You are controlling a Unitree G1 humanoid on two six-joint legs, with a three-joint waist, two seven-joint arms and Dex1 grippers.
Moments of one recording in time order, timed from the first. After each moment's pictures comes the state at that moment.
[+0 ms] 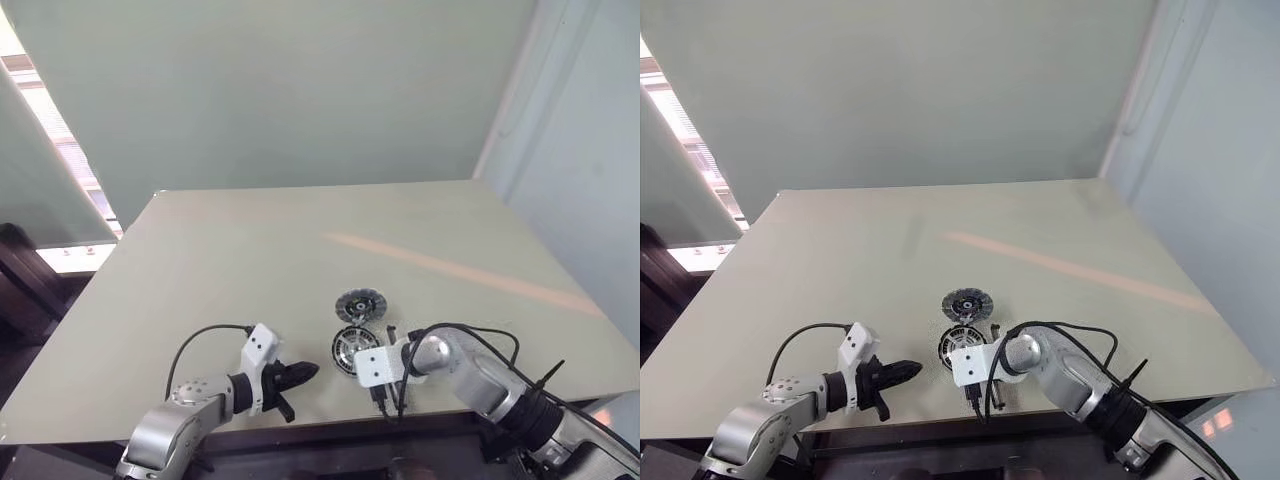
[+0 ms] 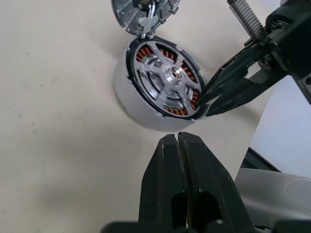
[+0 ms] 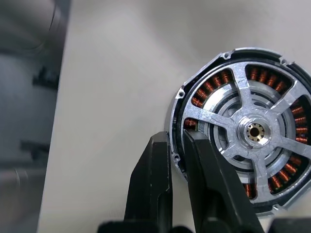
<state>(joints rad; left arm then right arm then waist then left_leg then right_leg) 0.08 0.52 -0.10 -0.27 -0.48 0.65 -0.73 -0.43 -0.48 0.70 -0.08 -0.36 0.38 1.02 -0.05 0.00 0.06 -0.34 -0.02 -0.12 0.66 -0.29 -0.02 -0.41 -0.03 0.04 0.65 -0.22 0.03</state>
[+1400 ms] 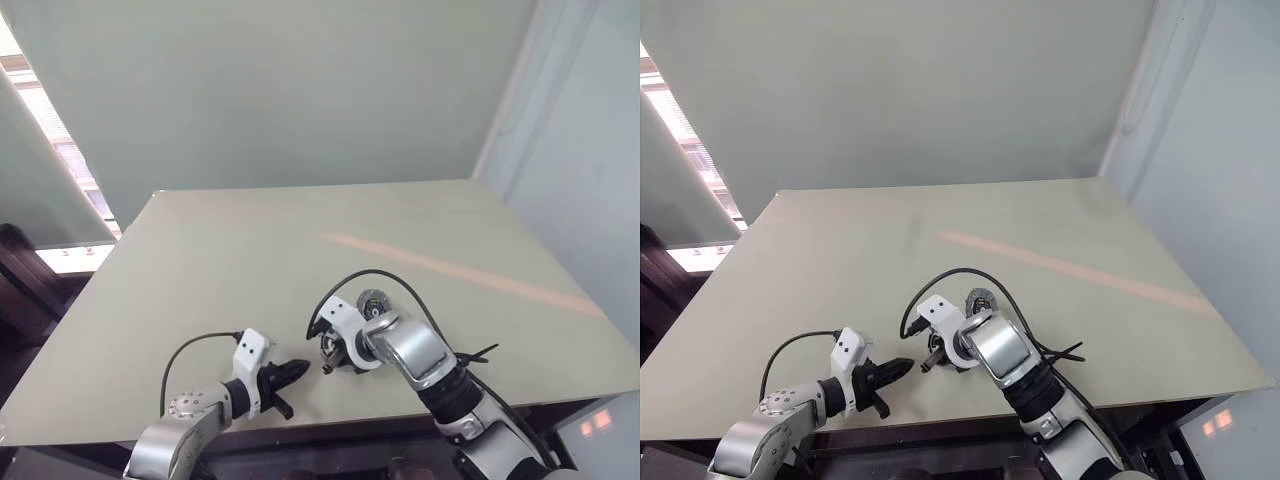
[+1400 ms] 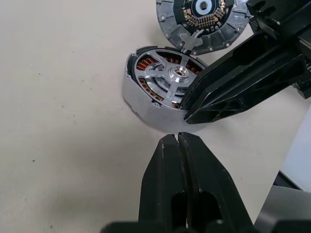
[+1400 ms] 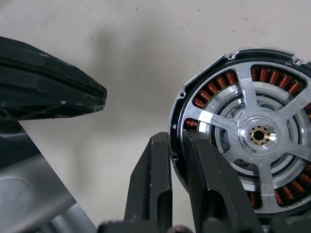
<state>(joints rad) 0.13 0.44 -0.05 -0.24 -0.43 0.56 -0.66 -0.59 0.02 0.47 0.02 -0.05 1.31 0.61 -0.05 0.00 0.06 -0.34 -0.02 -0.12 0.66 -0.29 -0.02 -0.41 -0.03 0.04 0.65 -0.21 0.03</state>
